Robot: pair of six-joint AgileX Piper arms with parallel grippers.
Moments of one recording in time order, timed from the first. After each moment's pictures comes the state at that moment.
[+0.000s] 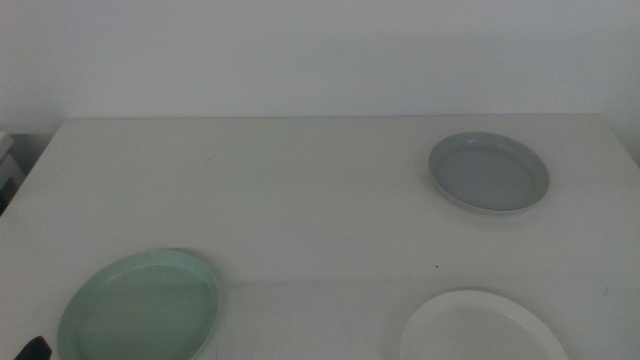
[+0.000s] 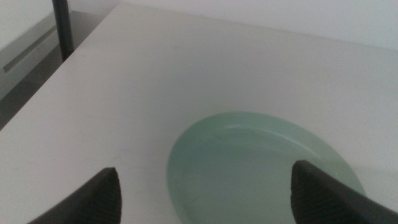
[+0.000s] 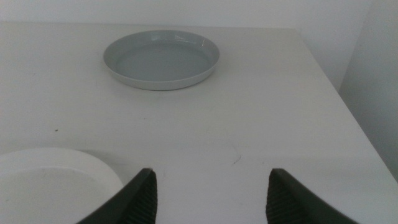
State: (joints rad) left arm -0.02 -0.01 0.03 0.12 0.35 -0.33; right arm 0.00 -0.01 0.03 -0.03 0.35 0.03
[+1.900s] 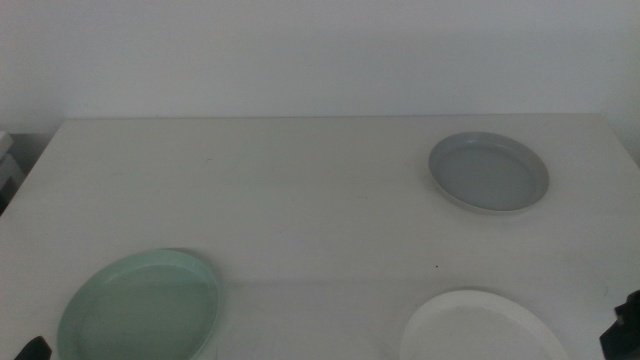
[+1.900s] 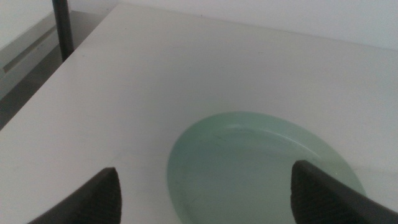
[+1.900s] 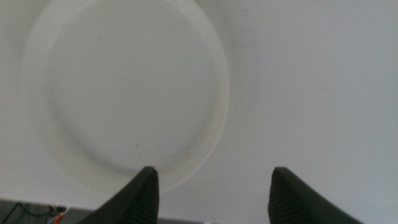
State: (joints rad) left arm -0.02 -0.01 0.03 0.12 0.35 -0.33; right arm 0.00 1.04 -0.71 0.25 1.09 -0.06
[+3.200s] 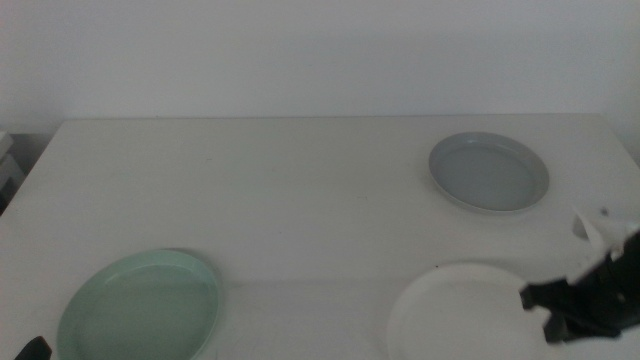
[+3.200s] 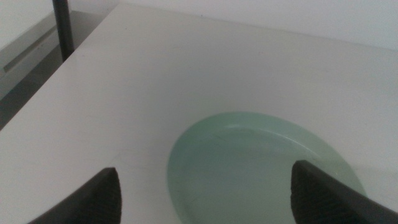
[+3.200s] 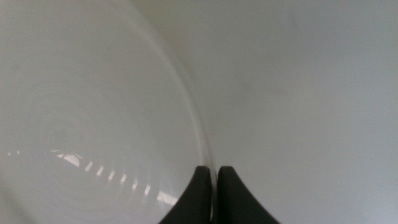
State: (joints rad) left arm -0.02 -0.01 0.03 0.12 0.35 -0.33; right arm 0.17 1.44 -0.72 0.23 0.78 0.09
